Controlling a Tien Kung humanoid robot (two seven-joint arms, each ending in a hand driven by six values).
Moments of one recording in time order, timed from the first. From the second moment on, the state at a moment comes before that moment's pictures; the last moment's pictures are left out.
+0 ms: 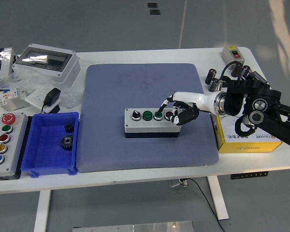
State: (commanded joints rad) left arm -0.04 0.14 -1.41 -0.18 1.39 0.04 0.30; right arm 0.83 -0.53 0.56 1.47 -1.17 0.34 -0.45
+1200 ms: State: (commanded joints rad) left arm -0.03 0.14 -1.40 -0.18 1.37 0.04 0.29; right arm 0.63 -0.52 0.87 1.49 -1.25 0.35 -0.40
